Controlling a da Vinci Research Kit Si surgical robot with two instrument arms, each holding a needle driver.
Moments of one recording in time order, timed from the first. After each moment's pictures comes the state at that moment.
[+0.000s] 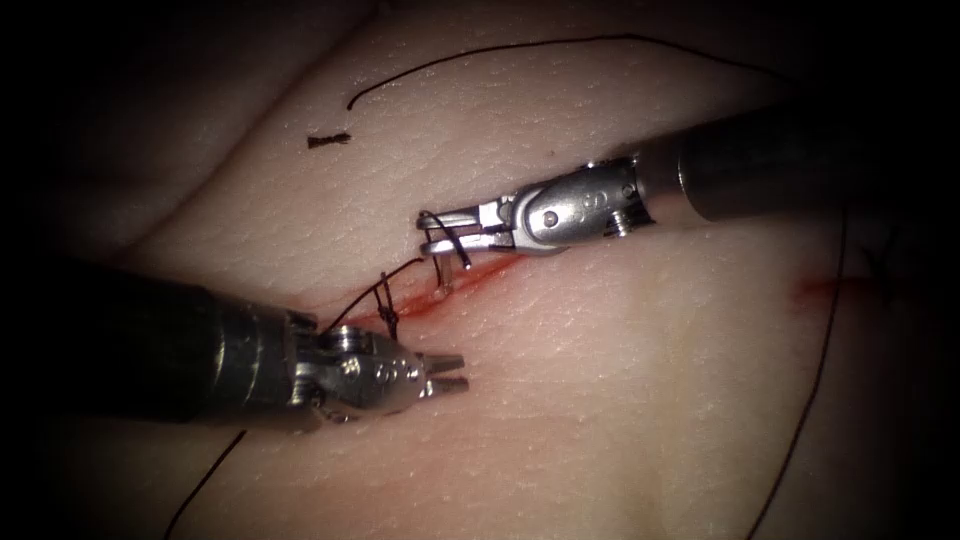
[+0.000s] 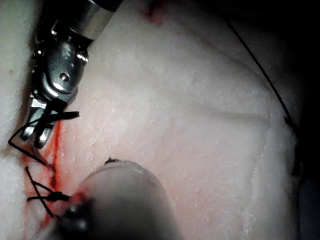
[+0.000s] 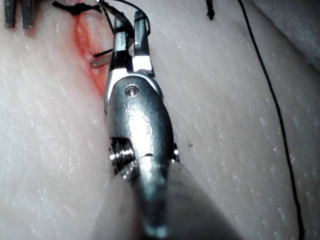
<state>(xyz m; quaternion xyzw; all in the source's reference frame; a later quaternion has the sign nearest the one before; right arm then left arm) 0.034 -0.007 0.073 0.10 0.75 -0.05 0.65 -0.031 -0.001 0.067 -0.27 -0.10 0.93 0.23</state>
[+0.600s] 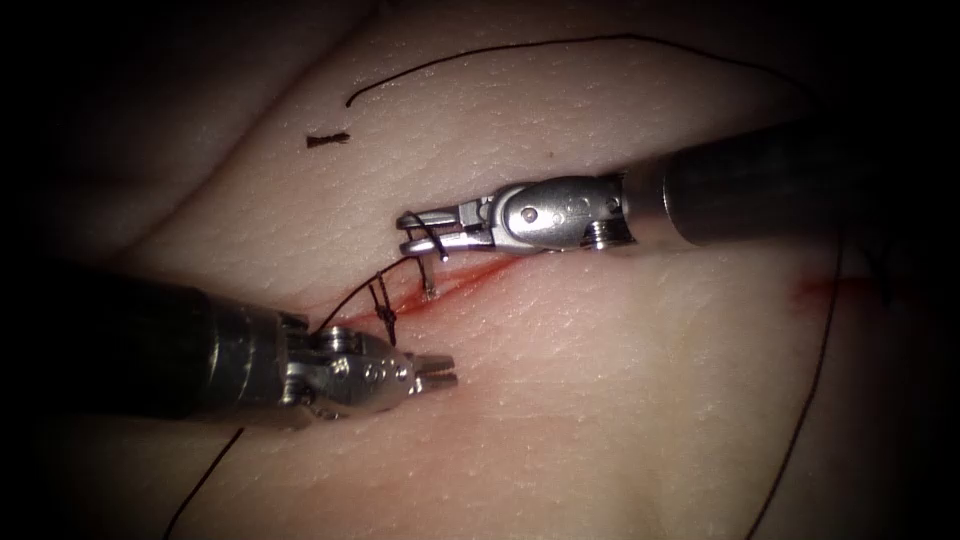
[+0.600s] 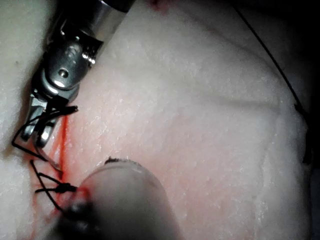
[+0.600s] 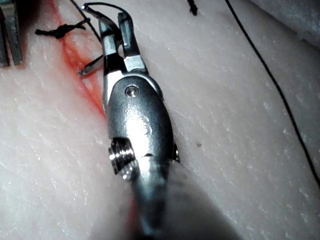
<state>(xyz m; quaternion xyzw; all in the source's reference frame) 0.035 -0.007 0.073 0.15 0.74 0.00 0.65 -0.030 -0.001 0.069 -0.28 -0.10 0.93 0.23</state>
